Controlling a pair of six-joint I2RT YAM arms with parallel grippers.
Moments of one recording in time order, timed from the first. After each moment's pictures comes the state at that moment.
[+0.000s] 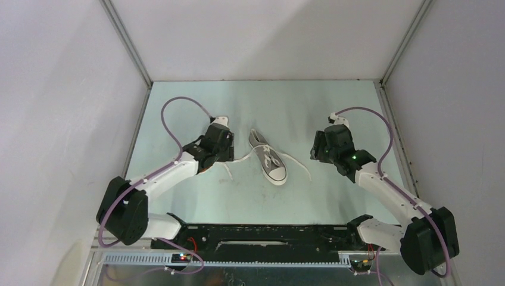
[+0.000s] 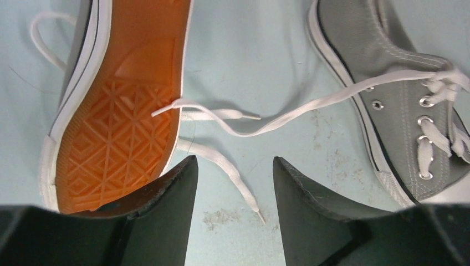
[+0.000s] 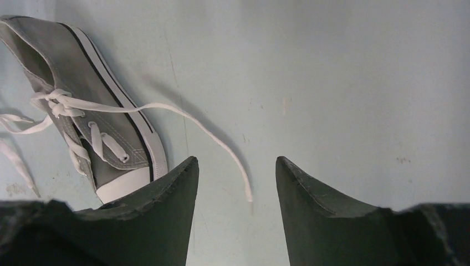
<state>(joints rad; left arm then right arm) -0.53 1.34 0.81 -0.33 -0.24 -0.42 0.42 1.11 0.74 -0.39 0.18 0.52</state>
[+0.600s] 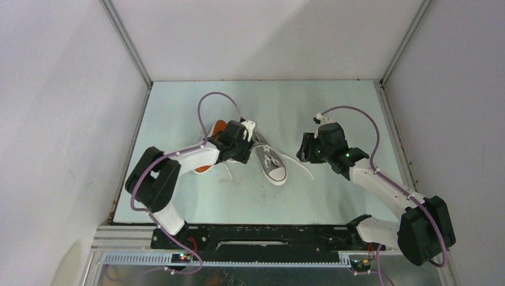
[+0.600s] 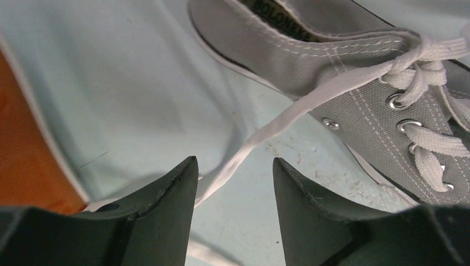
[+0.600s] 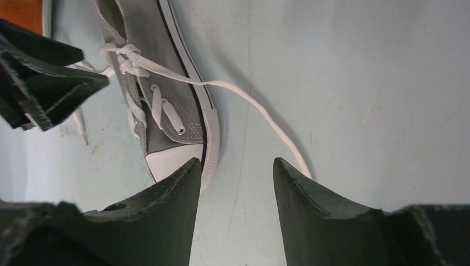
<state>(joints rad) -0.60 1.64 0.93 -0.16 -0.06 -0.08 0.47 1.20 0.75 -0.30 -0.04 0.46</state>
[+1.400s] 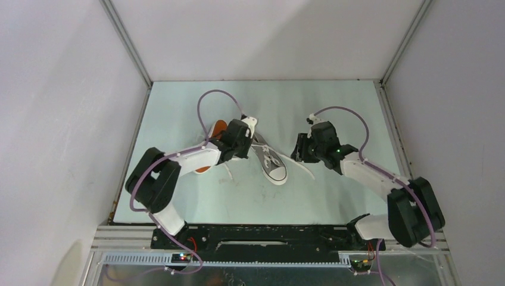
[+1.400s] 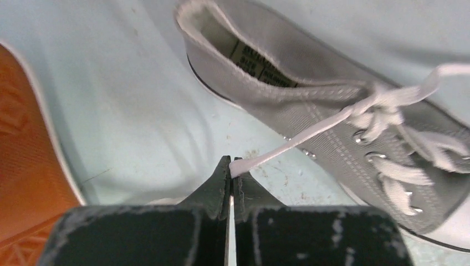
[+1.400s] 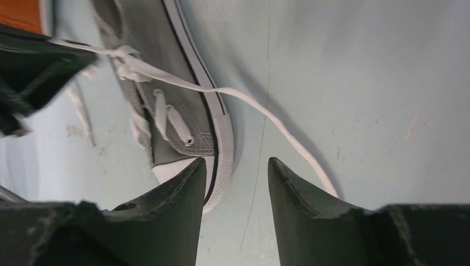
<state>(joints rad) -0.62 1.69 0.95 -0.10 -0.08 -0.10 0.47 1.30 0.76 -0.20 -0.13 0.49</state>
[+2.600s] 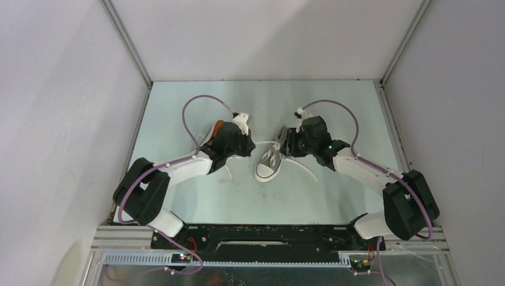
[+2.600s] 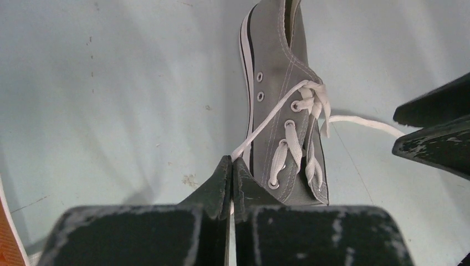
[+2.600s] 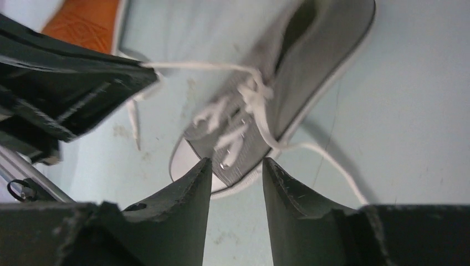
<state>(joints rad) -0.61 1.53 0.80 0.19 0.06 -0.32 0.55 1.41 0.83 -0.13 -0.17 0.53</state>
